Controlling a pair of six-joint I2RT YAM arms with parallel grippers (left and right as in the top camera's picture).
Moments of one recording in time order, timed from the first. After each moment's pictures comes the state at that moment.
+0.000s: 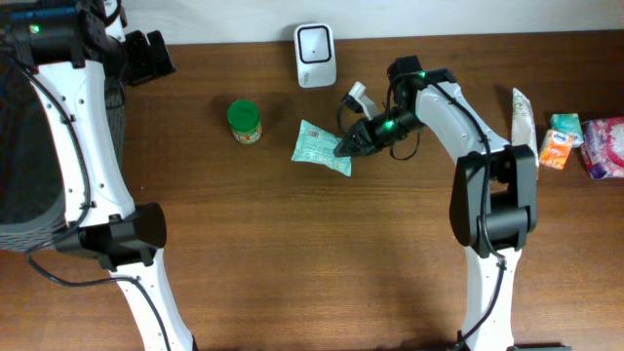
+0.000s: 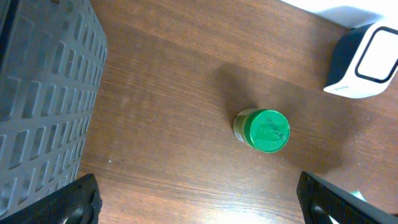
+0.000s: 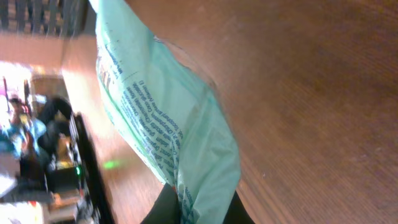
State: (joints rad) left arm 0.11 2.29 2.87 -1.69 0.07 -0.23; right arm 0.17 2.29 1.86 -1.12 -0.90 -0.41
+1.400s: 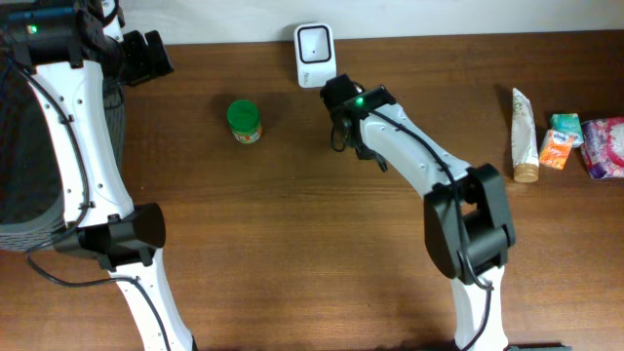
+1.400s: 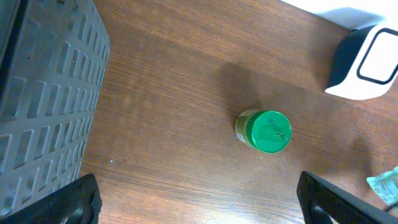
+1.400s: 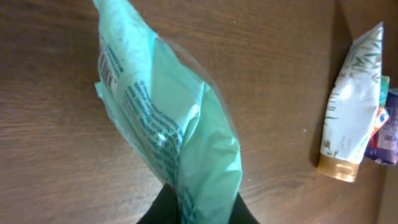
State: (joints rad) left arm 0.12 2.29 2.87 -1.69 0.07 -0.23; right arm 0.45 2.19 1.78 -1.07 0.64 0.32
